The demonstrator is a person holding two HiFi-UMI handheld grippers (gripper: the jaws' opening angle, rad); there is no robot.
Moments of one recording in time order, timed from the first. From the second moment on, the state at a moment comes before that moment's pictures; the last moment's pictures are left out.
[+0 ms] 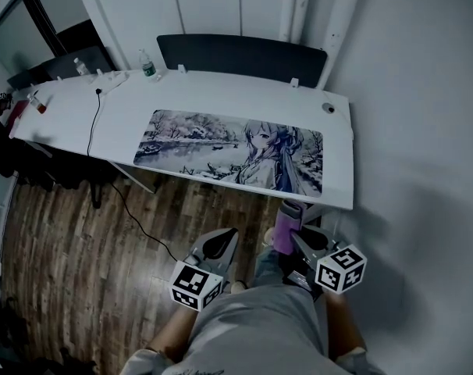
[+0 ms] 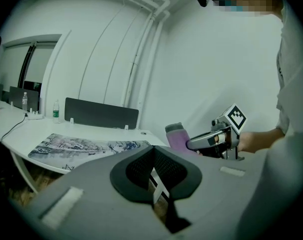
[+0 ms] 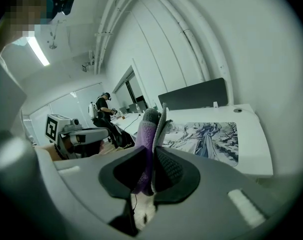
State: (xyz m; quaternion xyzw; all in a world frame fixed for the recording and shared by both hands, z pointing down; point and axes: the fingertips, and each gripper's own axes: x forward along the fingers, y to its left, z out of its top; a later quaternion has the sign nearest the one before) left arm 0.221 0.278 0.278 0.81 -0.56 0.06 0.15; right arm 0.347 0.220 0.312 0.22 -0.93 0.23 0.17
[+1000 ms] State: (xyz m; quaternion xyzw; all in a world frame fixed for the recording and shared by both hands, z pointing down) left arm 0.215 0.042 0.287 0.79 -0.58 0.09 0.17; right arm 0.332 -0.028 0.330 0.18 -0.93 0.27 0.19
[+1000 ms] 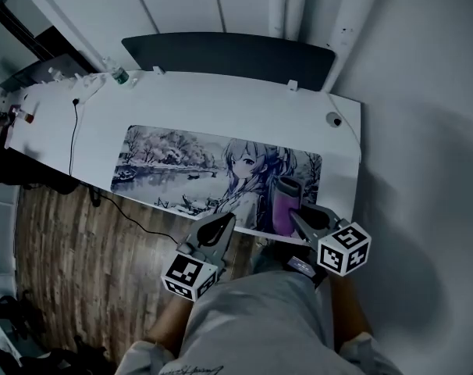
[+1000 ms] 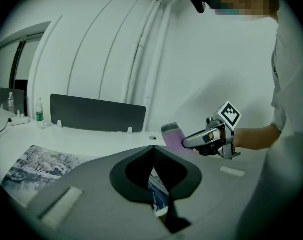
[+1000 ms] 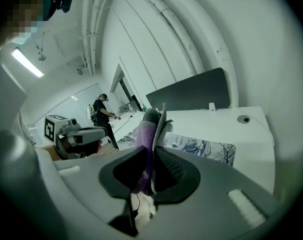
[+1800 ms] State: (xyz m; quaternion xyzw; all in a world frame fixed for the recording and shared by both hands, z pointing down) left arm 0.216 -0.055 0.308 0.80 -0.56 0.10 0.18; right arm 0.400 -0.139 0.388 0.26 -0.88 0.32 0.24
